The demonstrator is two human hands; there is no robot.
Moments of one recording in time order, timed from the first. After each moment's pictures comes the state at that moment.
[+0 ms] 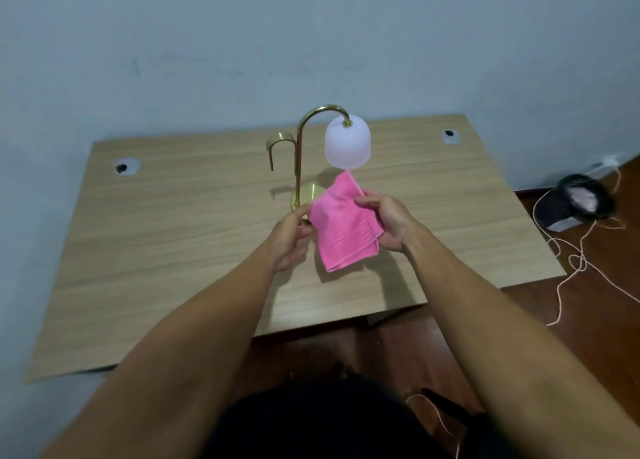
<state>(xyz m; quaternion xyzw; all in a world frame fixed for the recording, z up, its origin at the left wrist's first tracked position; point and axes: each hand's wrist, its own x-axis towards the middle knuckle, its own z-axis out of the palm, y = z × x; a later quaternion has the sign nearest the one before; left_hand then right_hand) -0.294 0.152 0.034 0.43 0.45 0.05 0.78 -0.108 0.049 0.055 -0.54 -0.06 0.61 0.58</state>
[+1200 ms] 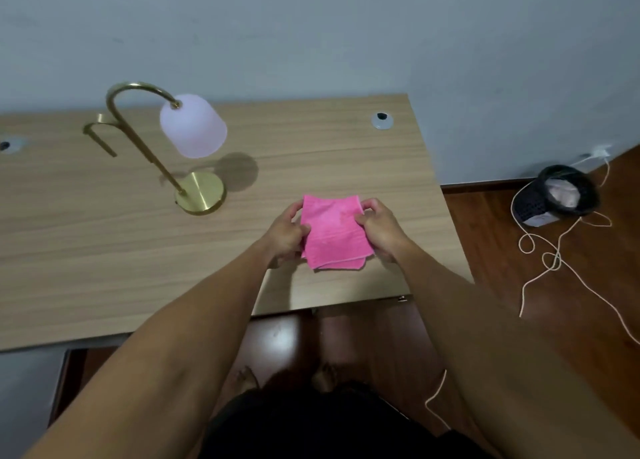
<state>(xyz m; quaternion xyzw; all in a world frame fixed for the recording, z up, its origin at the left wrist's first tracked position) -0.050 0.008 -0.003 0.51 0.49 0.04 0.71 0.131 -0.096 -0.018 -0.77 -0.18 0.45 0.41</state>
